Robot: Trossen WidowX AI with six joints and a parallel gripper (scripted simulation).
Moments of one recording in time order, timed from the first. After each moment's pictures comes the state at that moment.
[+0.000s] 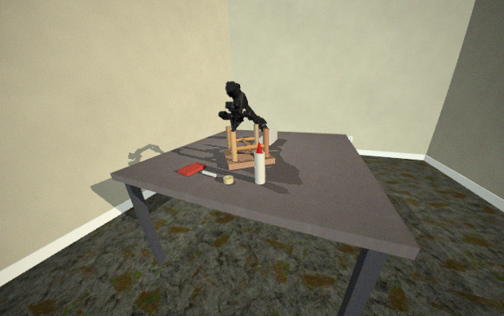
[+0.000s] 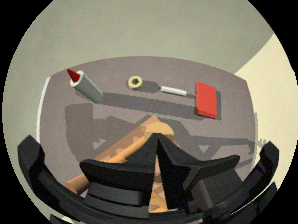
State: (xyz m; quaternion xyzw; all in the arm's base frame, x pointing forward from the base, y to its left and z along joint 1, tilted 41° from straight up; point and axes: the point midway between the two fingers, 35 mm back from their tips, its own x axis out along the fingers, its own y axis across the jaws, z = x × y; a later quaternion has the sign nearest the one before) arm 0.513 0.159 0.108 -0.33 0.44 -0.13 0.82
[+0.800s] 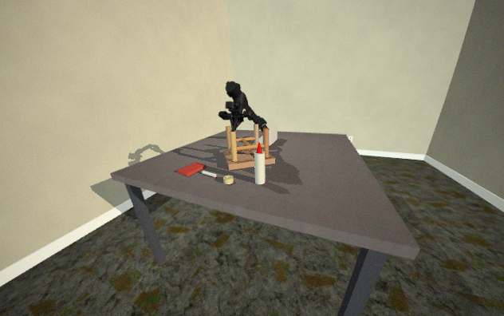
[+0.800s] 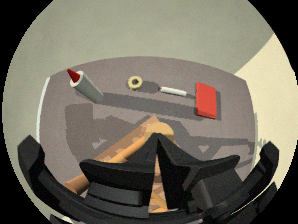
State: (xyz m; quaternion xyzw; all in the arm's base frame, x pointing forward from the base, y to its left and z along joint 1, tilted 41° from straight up) arm 0.513 0.159 0.108 -0.33 0.44 -0.13 0.82
